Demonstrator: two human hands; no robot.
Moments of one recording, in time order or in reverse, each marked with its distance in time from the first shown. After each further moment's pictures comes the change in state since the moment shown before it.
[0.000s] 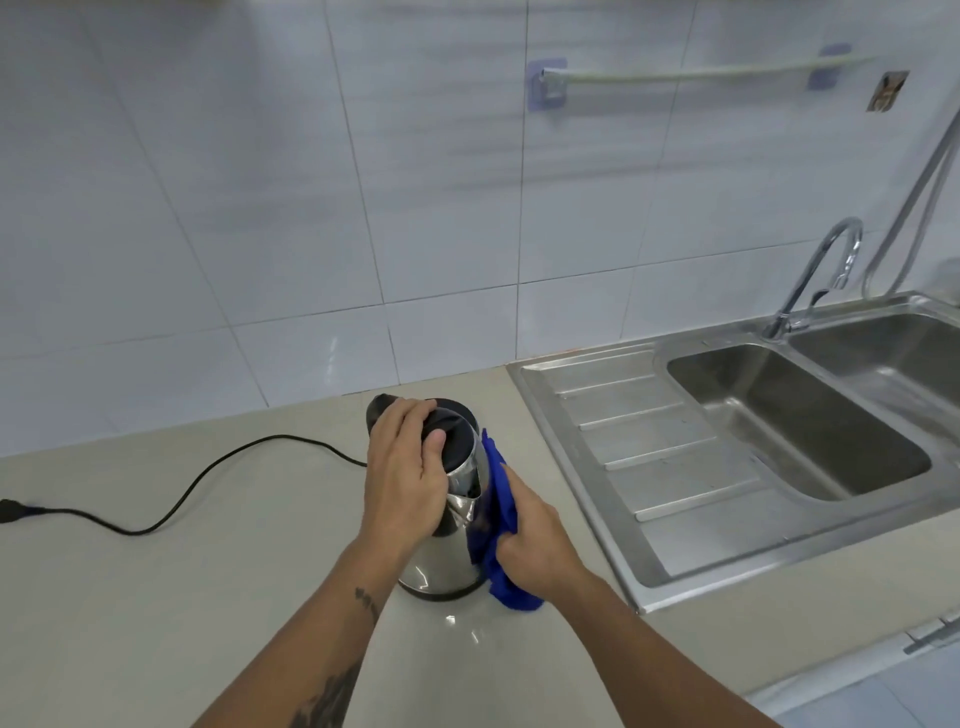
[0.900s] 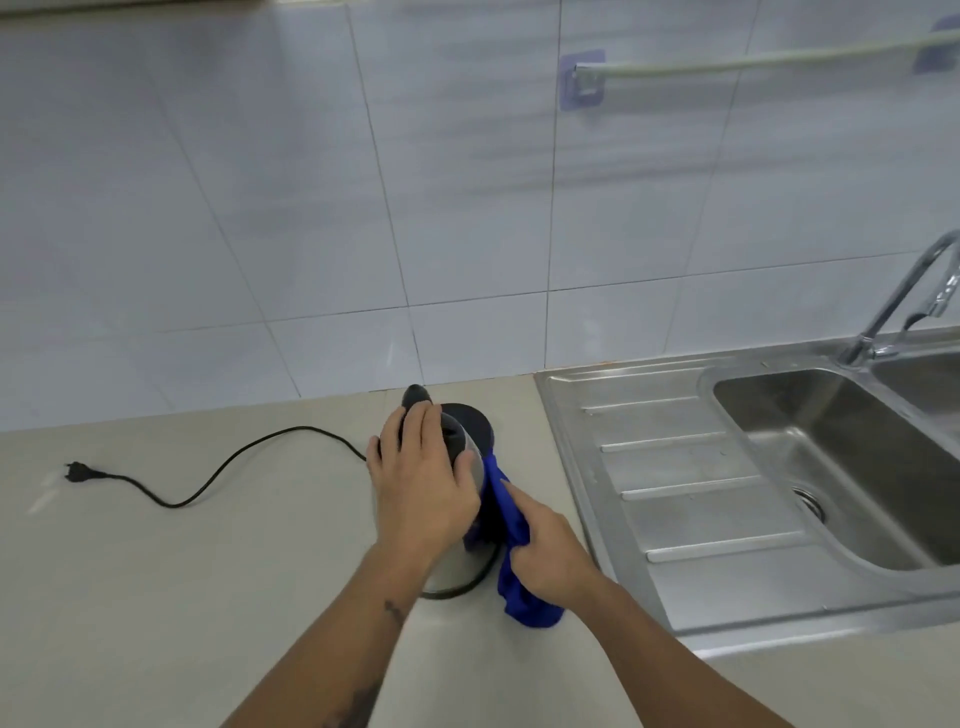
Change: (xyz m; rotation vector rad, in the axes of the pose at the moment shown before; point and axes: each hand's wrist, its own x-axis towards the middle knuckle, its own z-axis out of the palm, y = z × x) left_hand 0.007 0.035 0.034 0.527 -0.001 -0.117; right_hand 0.036 0.028 -0.041 -0.031 -0.242 -0.054
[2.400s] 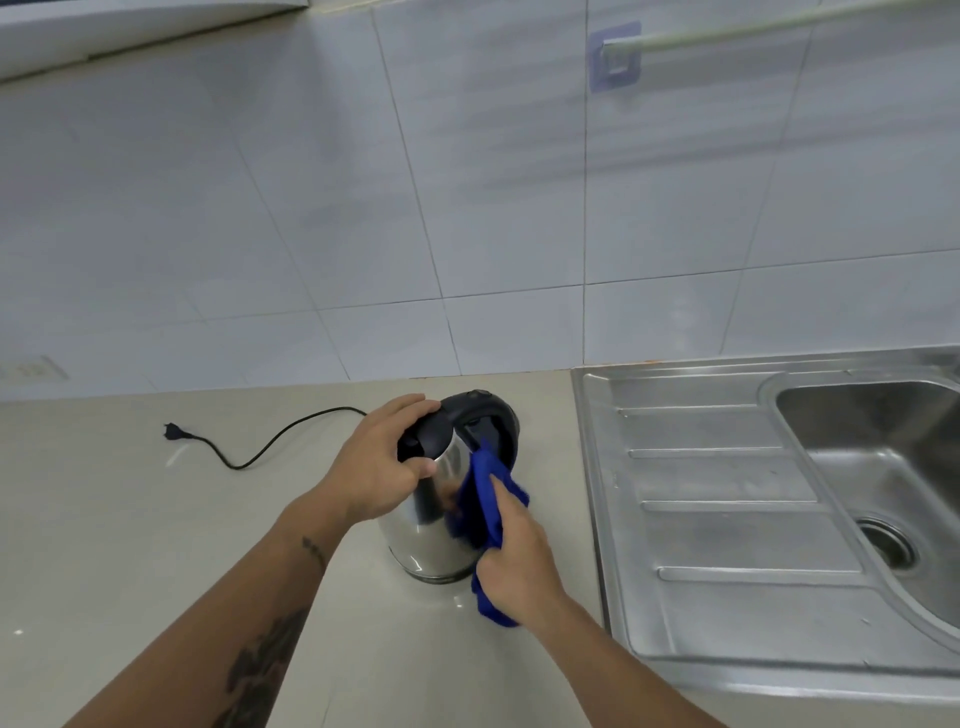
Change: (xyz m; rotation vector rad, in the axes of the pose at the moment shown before) left_hand 0.017 -0.019 -0.040 -0.261 -0.302 -0.125; right_hand -0.005 -0.002 0.015 0.155 -0.057 -0.005
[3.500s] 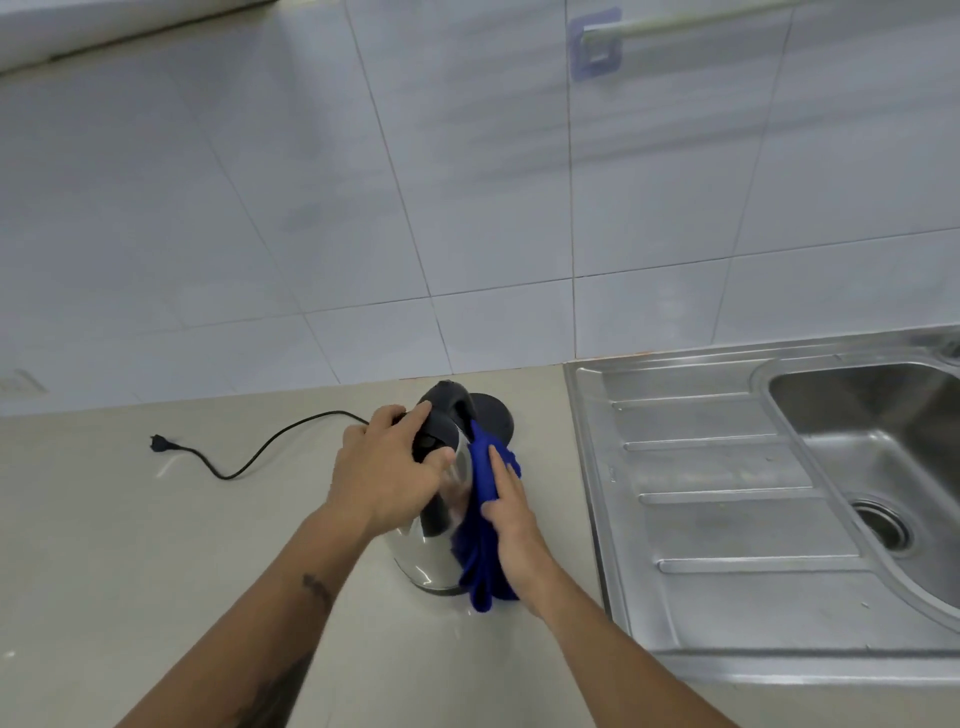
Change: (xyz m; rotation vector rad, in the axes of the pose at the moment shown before) left_hand -0.005 0.025 0.011 0.286 0.036 -0.147; right_hand 0.025 0.000 0.002 0.351 -0.031 -0.042
